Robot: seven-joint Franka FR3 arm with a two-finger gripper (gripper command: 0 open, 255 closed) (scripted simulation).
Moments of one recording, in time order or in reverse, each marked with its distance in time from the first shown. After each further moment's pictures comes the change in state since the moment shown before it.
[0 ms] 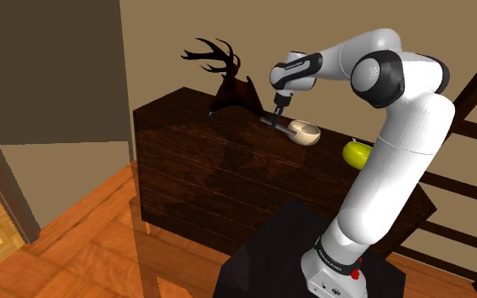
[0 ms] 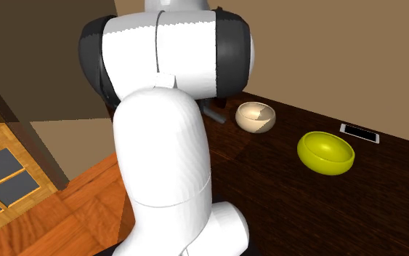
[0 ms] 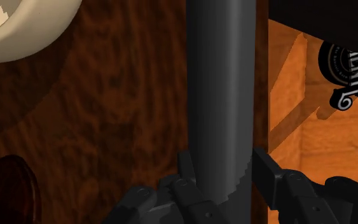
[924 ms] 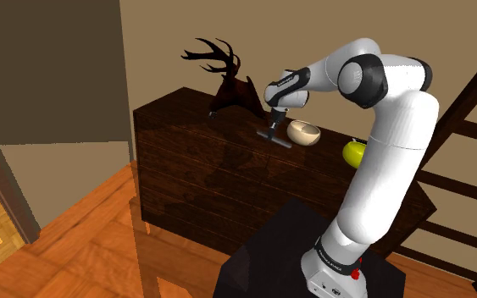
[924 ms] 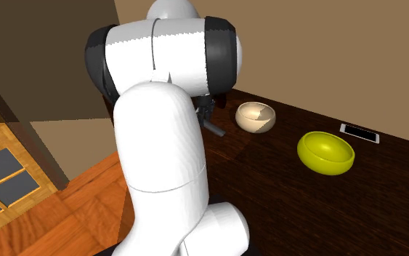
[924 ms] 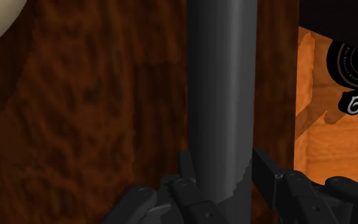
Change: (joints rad) arm -0.015 0.092 0.012 -0.092 0.057 0.173 -0.035
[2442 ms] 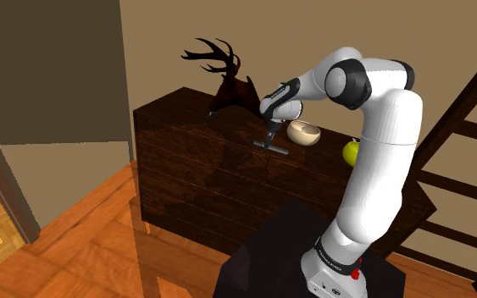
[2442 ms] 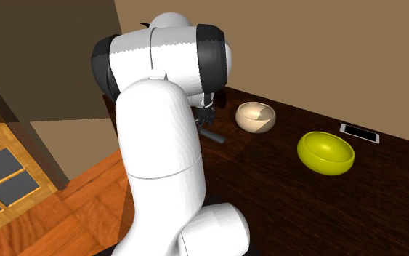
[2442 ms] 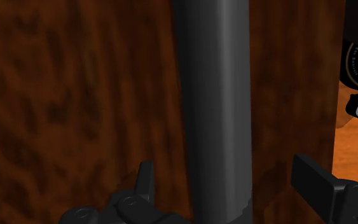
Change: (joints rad) arm -0.022 0.100 0.027 -0.036 0.067 0.125 -0.040
